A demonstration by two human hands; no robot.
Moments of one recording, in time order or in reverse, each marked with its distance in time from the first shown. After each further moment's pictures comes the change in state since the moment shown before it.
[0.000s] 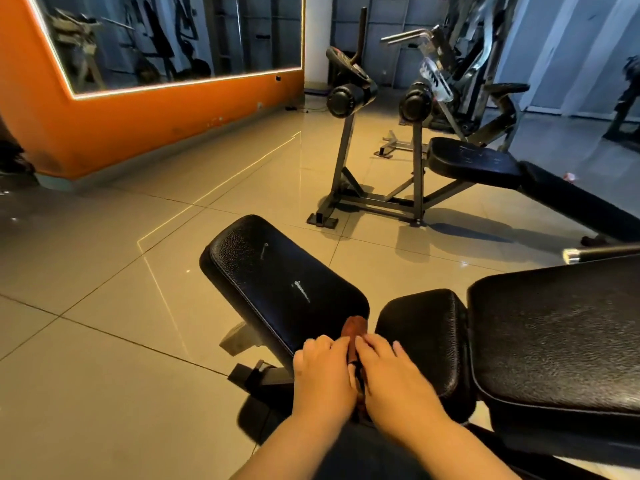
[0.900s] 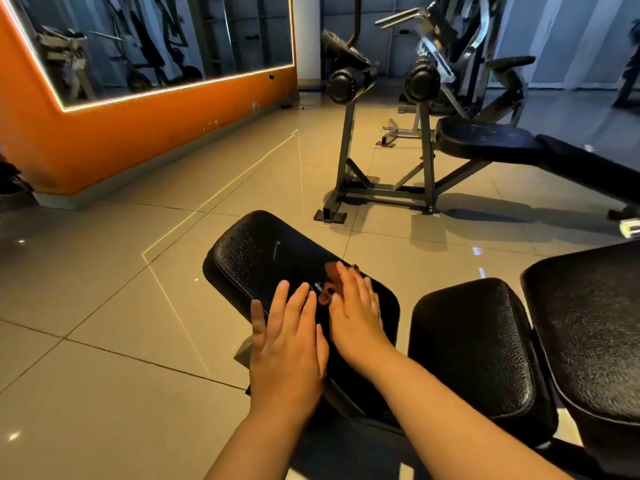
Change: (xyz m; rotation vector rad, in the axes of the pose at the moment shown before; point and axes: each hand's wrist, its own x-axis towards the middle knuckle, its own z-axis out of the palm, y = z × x) left_hand 0.048 -0.091 -0.012 0.224 0.393 0.231; right_hand 0.130 -0.041 0.048 0.717 0.283 0.150
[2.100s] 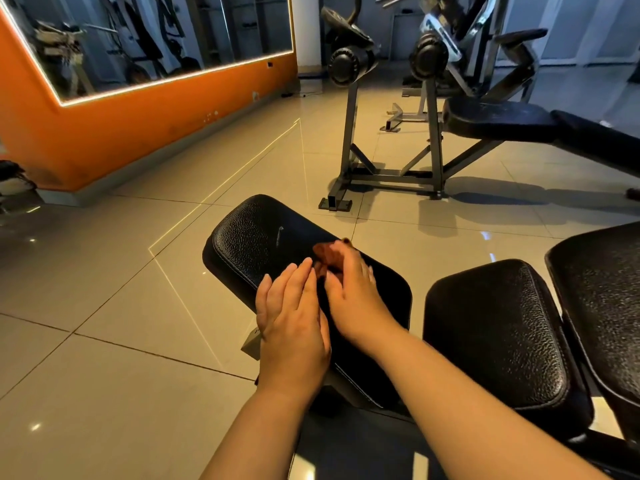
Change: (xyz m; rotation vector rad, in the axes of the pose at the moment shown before) left_hand 0.014 -0.009 0.015 -0.171 0.152 0.021; right_hand 0.022 -0.003 0.006 0.075 0.006 -0.058
